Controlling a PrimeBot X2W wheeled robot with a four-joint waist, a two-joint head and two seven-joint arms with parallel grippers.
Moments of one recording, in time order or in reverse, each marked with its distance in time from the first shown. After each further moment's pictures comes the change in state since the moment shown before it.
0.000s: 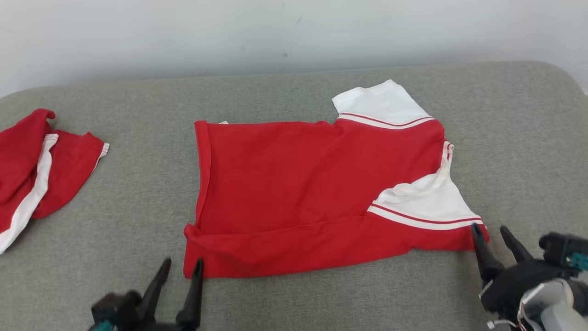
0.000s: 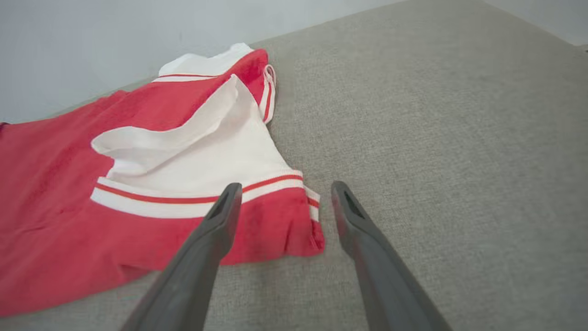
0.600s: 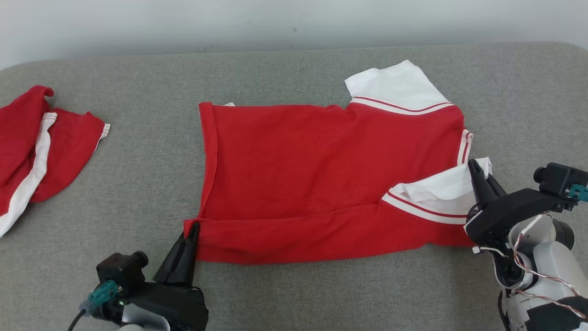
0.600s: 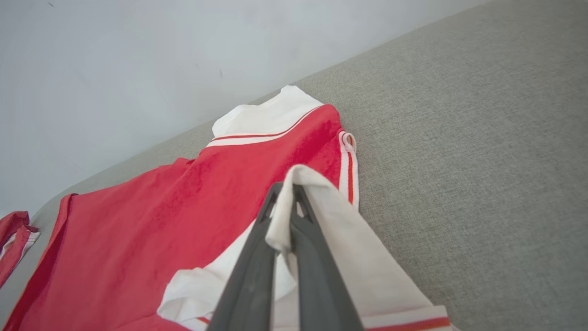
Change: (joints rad) left arm -0.105 0.007 -0.045 0.002 -0.040 -0.012 0.025; right arm -0.161 0.146 -0.172 -0.115 -0.030 0.000 0.236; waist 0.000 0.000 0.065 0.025
